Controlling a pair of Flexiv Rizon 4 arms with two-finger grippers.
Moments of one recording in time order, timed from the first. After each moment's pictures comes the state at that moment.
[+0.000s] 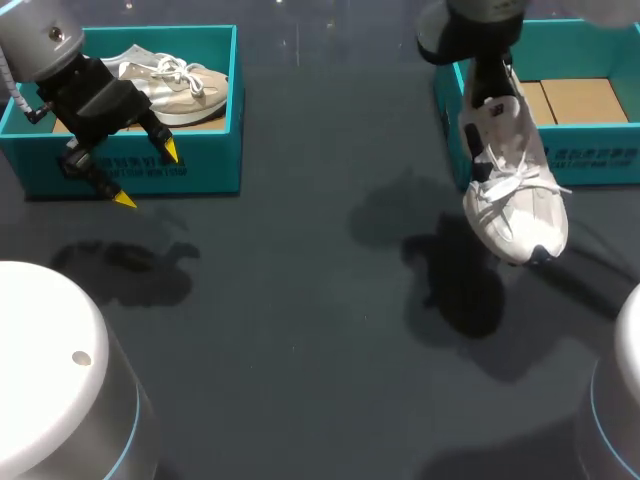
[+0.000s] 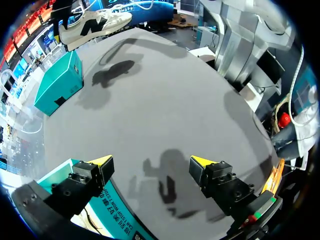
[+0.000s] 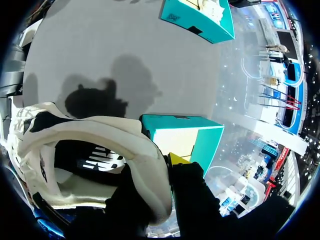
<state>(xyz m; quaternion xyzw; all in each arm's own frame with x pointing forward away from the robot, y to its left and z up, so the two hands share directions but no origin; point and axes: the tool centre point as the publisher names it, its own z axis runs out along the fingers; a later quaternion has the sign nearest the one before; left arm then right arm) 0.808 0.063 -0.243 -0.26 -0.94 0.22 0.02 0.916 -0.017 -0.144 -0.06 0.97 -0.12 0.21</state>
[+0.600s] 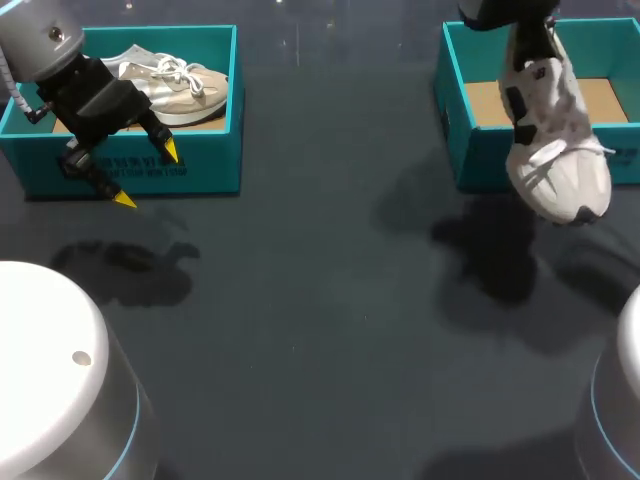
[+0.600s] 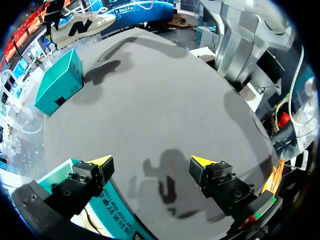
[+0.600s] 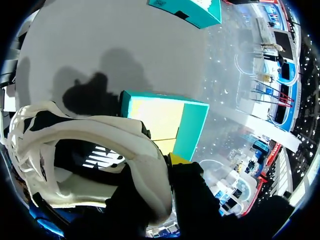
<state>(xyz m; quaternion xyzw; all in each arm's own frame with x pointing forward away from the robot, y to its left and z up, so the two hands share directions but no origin) 0.808 0.063 -0.243 -0.26 -0.94 0.22 0.02 0.970 -0.085 -0.107 -0.06 0.96 -0.15 0.25</state>
